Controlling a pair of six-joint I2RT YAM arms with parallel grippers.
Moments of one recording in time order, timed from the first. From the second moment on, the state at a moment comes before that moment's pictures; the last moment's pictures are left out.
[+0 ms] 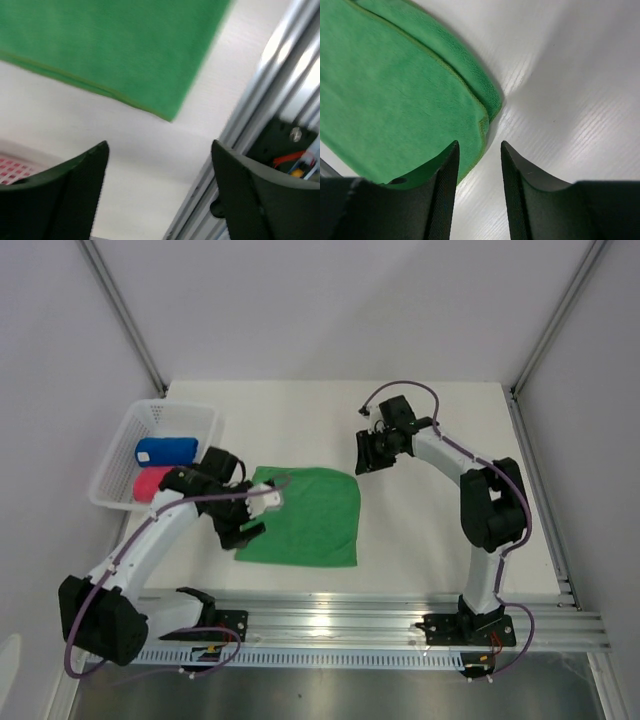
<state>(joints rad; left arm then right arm) -0.33 1.13 0.90 -1.13 0.29 0.92 0.41 1.92 1.48 -0.54 -0.37 0.12</state>
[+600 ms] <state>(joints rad) -0.20 2.08 1.68 -0.97 0.18 0.34 0.43 2.01 1.49 -0.49 -0.37 0.10</state>
